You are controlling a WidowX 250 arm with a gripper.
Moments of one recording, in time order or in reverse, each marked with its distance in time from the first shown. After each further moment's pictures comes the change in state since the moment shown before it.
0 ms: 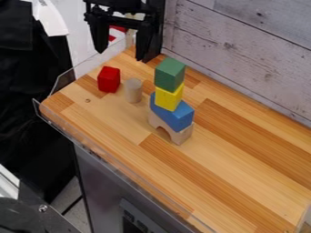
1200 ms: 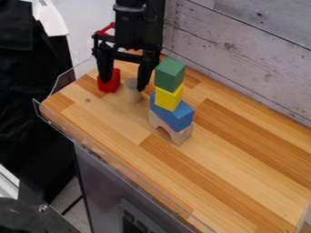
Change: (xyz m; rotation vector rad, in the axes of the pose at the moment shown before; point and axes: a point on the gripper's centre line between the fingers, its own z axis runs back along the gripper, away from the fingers) arm 0.012 0.000 -0.062 0.002 0.124 -0.011
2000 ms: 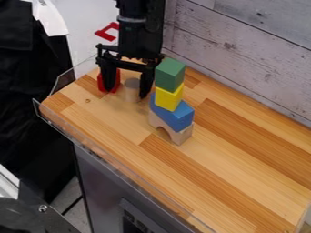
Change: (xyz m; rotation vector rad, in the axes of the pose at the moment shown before) arm 0.010 -0.002 -0.014 -0.013 0.028 0.012
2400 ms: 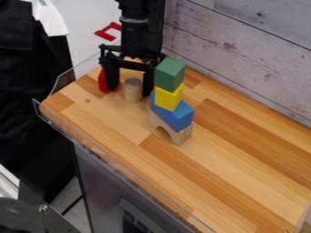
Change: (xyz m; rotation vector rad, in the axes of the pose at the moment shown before) arm 0.009 -0.003 0.001 -0.014 -0.013 0.009
